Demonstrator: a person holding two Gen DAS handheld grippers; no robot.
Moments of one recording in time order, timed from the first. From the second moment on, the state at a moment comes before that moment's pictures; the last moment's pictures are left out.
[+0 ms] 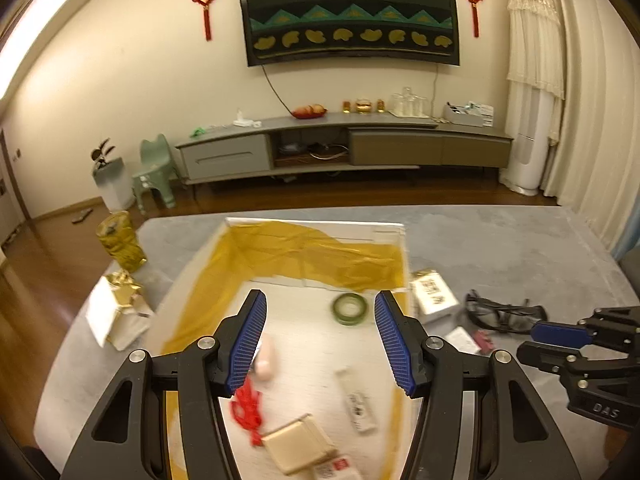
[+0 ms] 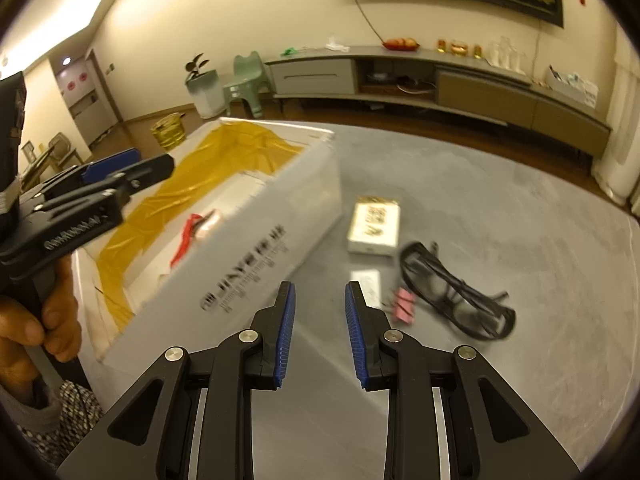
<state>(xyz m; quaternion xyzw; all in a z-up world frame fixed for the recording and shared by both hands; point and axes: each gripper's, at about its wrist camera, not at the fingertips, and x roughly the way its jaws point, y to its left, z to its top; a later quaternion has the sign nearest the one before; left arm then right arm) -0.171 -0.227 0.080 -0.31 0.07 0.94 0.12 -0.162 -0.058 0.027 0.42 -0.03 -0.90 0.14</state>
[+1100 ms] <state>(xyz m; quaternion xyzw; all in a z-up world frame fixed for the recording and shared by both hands) -0.176 -0.101 0.025 -0.39 0.11 0.89 0.20 -0.173 0.051 -0.016 0.44 -0.07 -0.89 0.07</state>
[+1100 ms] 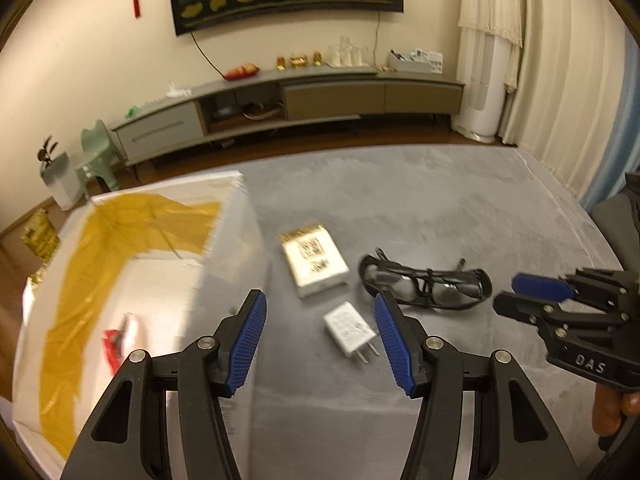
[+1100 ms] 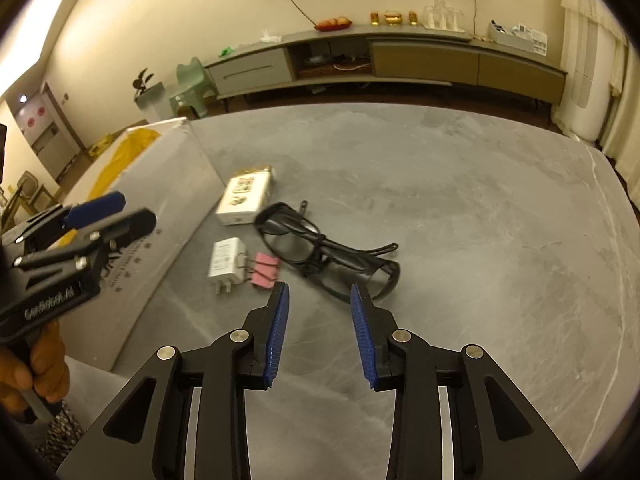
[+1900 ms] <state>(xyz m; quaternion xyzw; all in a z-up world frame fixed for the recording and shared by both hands) -0.214 -0.103 -0.059 -0.48 0.04 0.86 0.19 -0.205 0.030 -0.037 0.48 0.02 -0.87 0.13</state>
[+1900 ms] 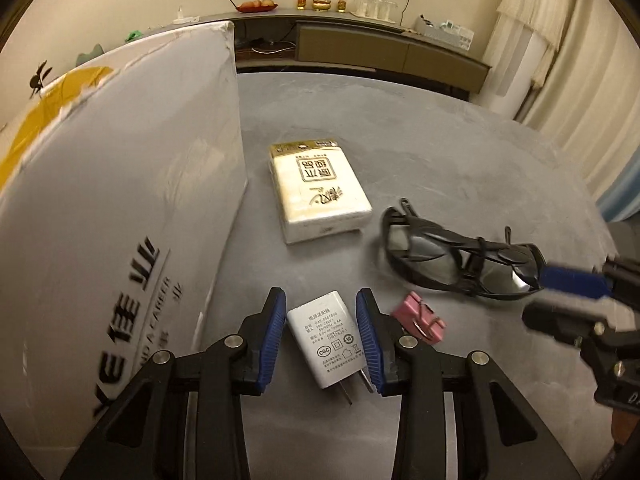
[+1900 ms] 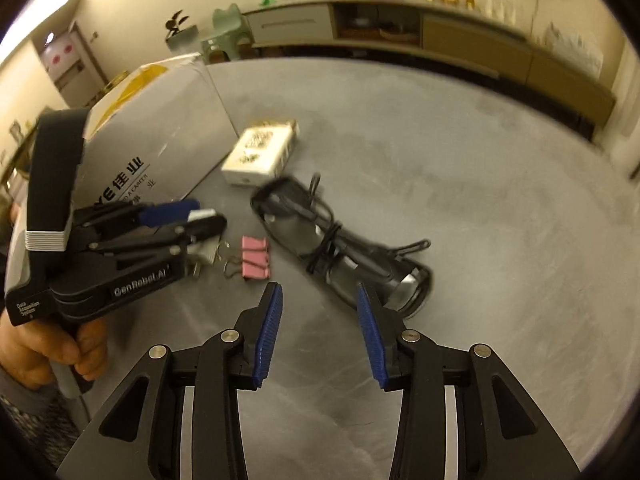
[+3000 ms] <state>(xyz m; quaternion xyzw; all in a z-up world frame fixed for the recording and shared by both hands) -0.190 -0.112 -0.024 -0.44 0.06 0.87 0.24 -0.223 -0.002 -0.066 0.49 0.06 -0.85 0.15</state>
